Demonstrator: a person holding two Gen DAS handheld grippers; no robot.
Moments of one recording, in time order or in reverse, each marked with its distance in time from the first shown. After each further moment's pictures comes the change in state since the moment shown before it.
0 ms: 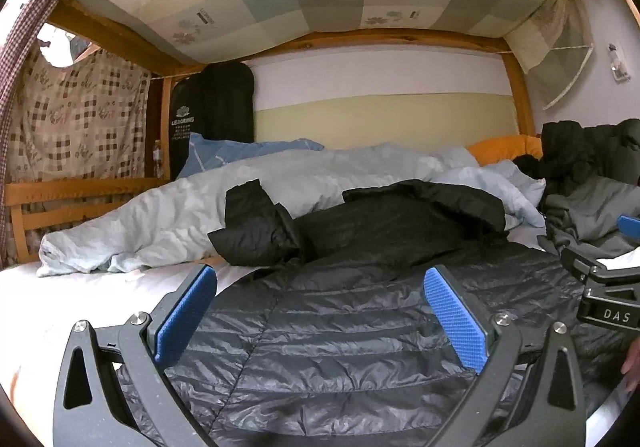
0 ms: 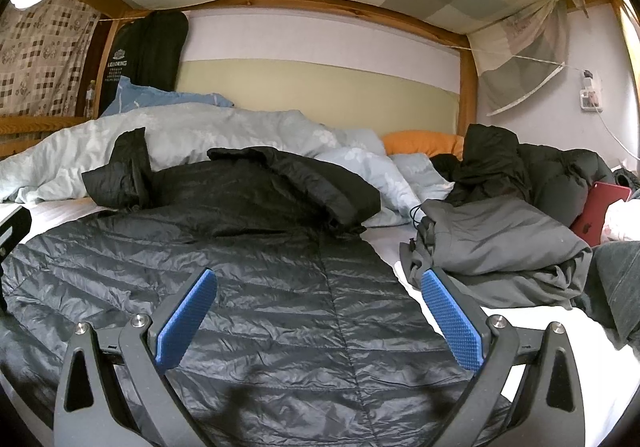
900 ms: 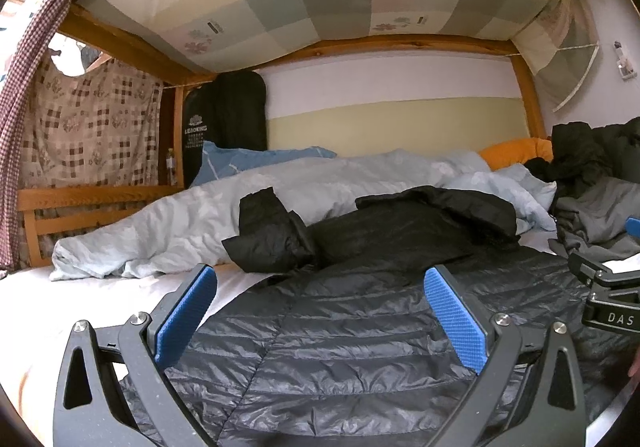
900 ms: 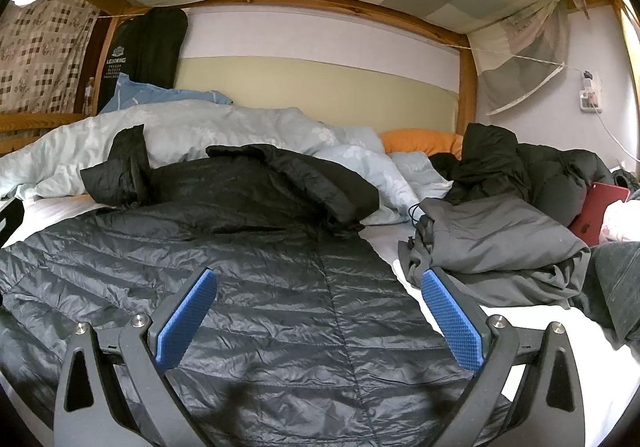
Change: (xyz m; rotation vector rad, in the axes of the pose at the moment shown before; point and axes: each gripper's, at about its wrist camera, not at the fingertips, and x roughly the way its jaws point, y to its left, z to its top) left arm -0.005 0.001 -0.001 0.004 -0.031 0.051; right arm 0.001 -0.001 0.000 -0.003 0.014 -0.004
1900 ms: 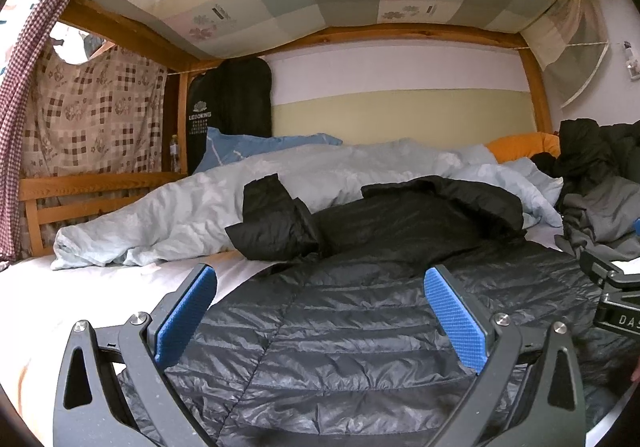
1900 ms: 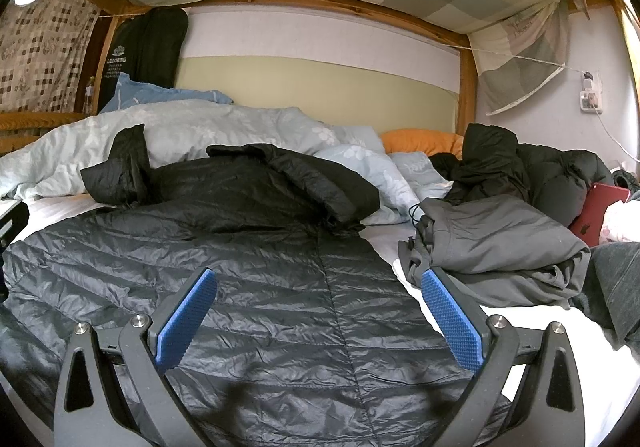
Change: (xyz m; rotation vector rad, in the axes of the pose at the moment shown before) left arm 0.008 0.003 -0.002 -0.011 0.050 0.016; right arm 0.002 0.001 0.000 0.000 0.002 0.002
